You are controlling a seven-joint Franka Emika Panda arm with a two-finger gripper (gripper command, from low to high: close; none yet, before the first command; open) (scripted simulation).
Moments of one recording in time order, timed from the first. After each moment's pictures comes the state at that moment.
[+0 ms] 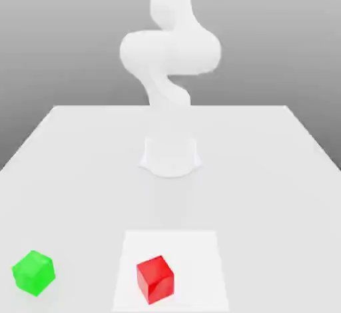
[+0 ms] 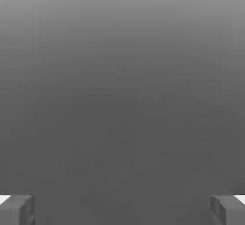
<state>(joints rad) 0.03 -0.71 -0.03 -2.32 0.01 2.34 0.74</state>
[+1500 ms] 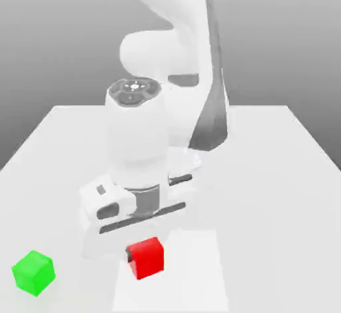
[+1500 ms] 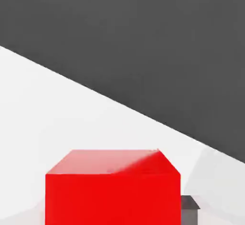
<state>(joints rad) 0.02 0.17 -0.27 -2.49 0.09 2.65 0.17</state>
